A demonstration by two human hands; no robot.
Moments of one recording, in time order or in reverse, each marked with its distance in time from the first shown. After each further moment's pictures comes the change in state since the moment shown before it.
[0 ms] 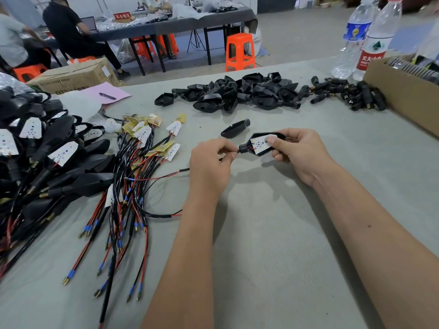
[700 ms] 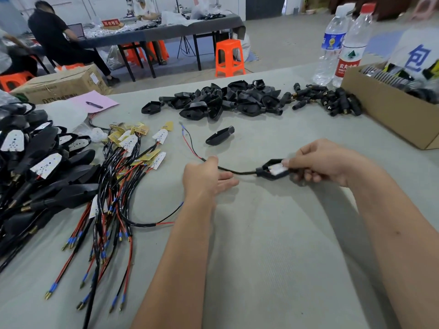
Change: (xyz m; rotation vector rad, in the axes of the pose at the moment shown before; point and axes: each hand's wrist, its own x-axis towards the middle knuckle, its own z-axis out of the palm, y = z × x) left_hand 0.002 0.037 0.012 -0.616 0.018 -0.938; right_hand -0.016 -0.039 -0.074 -0.528 -0.153 0.349
